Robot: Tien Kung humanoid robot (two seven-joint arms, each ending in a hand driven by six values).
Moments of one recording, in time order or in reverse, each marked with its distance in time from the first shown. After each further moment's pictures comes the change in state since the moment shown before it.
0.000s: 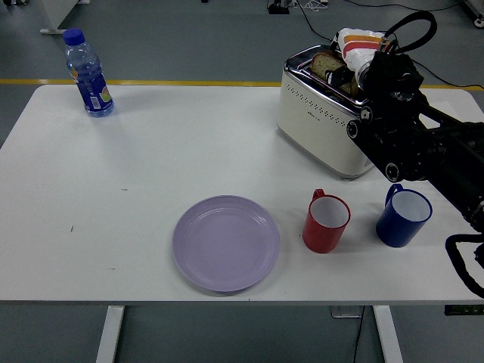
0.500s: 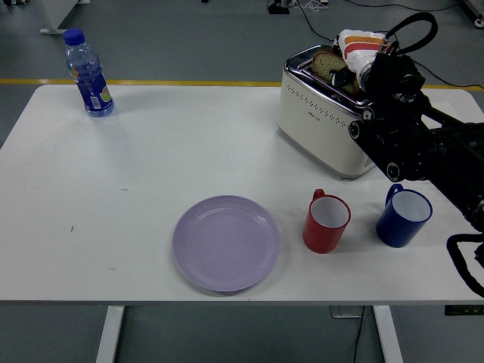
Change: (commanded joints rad) left arm -0.003 0.000 -0.001 0.000 0.001 0.000 0.000; right arm 0.000 0.000 -0.015 -0.015 0.012 -0.026 0.044
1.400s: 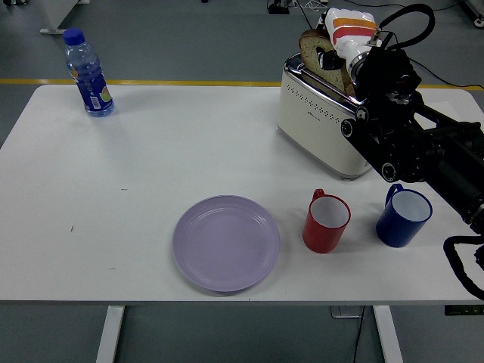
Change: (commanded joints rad) left arm 0.006 0.002 0.001 0.000 -0.012 0.002 0.001; right arm -0.017 -0.017 0.062 0.114 -0.031 -0.117 0.033
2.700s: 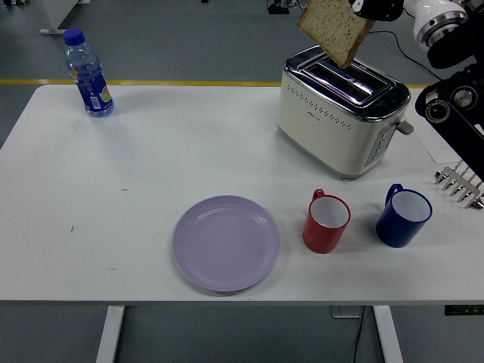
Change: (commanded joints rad) left arm 0.017 -0.006 -0.028 0.000 0.034 -0.001 0.004; right arm -0.183 -0.349 0.170 0.750 0.398 -0.005 -0.099
